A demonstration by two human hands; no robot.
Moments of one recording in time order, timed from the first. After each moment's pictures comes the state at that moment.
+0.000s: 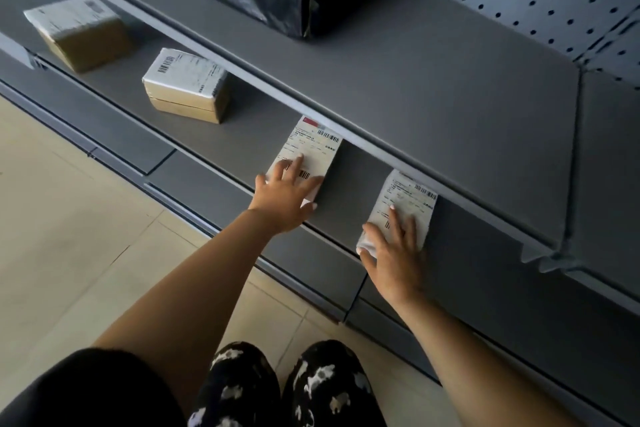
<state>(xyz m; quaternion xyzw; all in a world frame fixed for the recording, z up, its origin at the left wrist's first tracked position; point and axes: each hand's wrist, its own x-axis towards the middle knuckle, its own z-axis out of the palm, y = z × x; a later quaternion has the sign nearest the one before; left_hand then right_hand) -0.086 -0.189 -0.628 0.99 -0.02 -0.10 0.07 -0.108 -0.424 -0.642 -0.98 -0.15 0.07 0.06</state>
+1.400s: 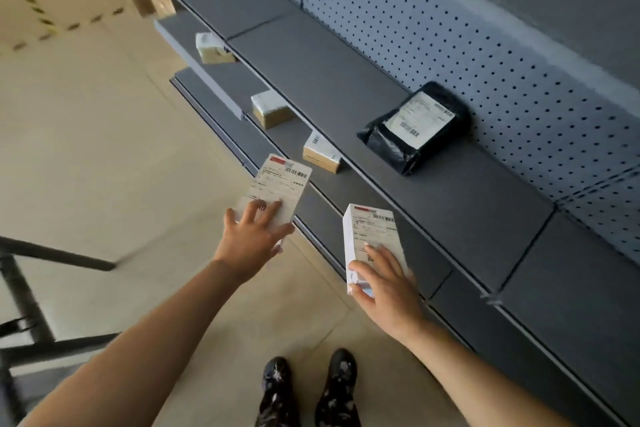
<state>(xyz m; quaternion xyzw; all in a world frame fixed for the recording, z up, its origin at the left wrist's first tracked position) -0.334 -0.051 -0.319 1.00 0.09 -0.02 0.00 -0.238 -0.315 -0.343 -0.90 -0.42 0.07 0.11</state>
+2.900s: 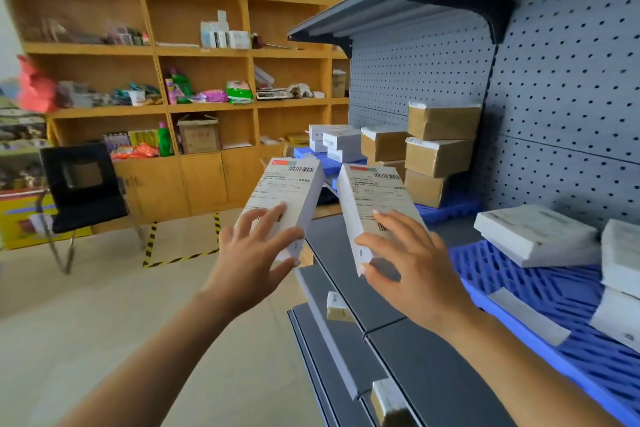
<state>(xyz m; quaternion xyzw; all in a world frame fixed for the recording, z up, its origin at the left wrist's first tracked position) -0.285 0.307 0.039 0.91 0.25 0.30 -0.11 -0.085 0.136 0.042 -0.68 -0.63 -0.22 0.31</state>
